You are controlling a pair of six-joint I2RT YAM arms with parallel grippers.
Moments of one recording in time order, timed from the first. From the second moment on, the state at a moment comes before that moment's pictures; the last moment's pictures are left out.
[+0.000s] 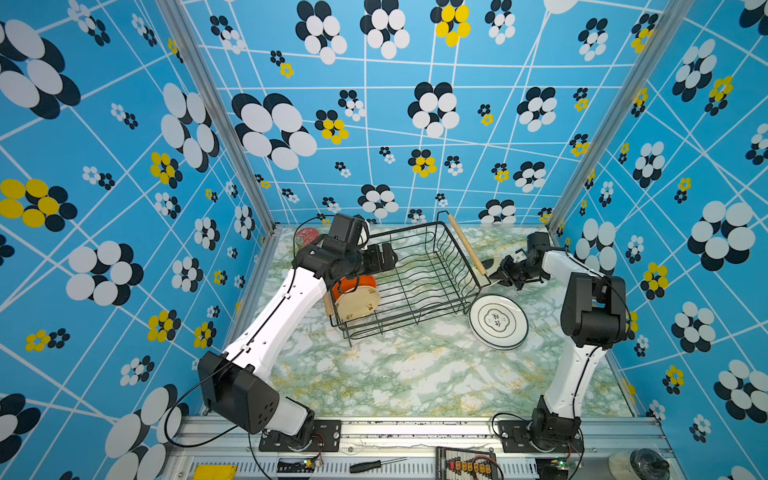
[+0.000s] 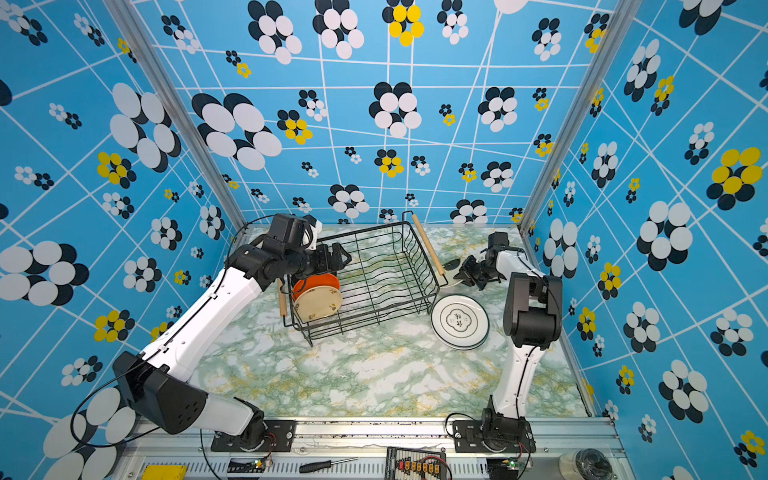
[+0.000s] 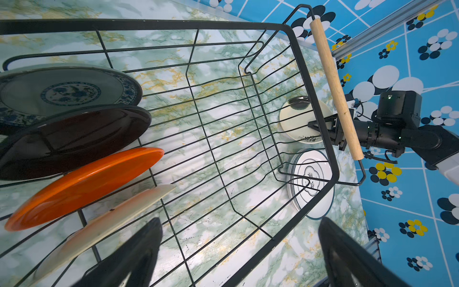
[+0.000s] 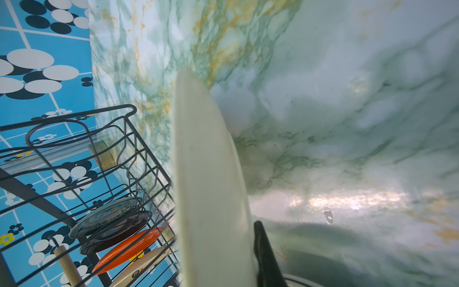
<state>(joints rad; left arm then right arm) -0.42 1.46 1.50 -0.79 0.22 -0.57 -0.12 2.07 1.50 -0.68 -0.58 0.55</state>
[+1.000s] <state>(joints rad) -0.33 1.45 1.43 -0.79 0.28 -0.60 -0.08 2.16 1.61 -0.74 -0.52 0.48</state>
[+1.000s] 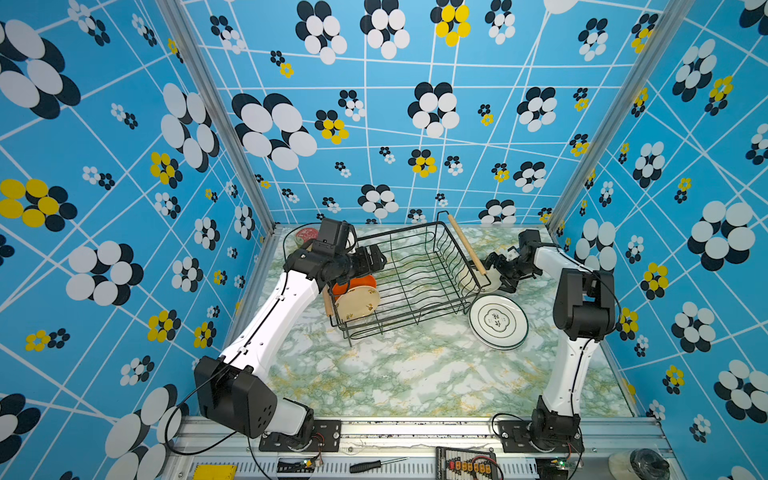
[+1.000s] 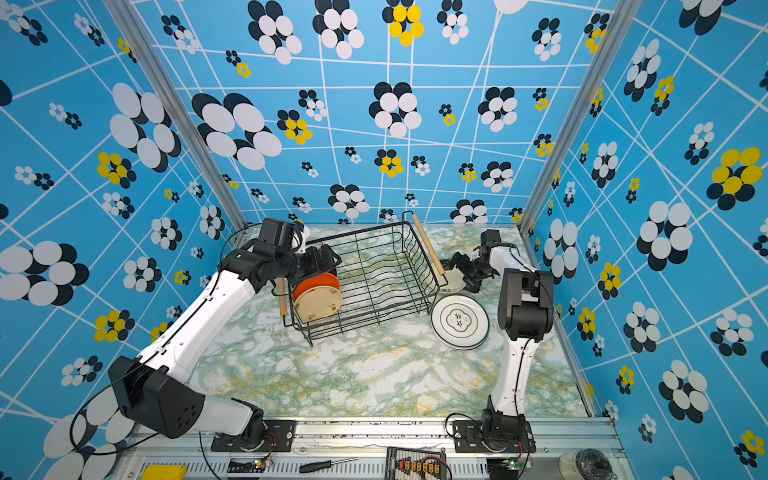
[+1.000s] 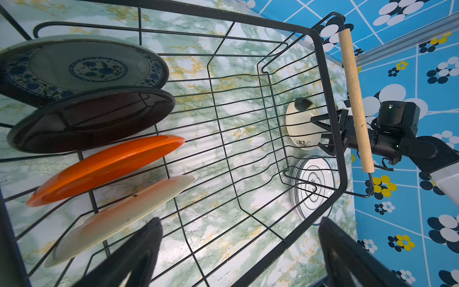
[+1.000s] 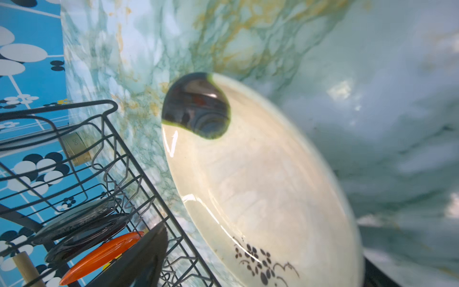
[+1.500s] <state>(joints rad) -0.34 1.54 1.53 -0.93 0.23 -0.50 -0.05 2.09 1.61 -0.83 -0.29 0.46</state>
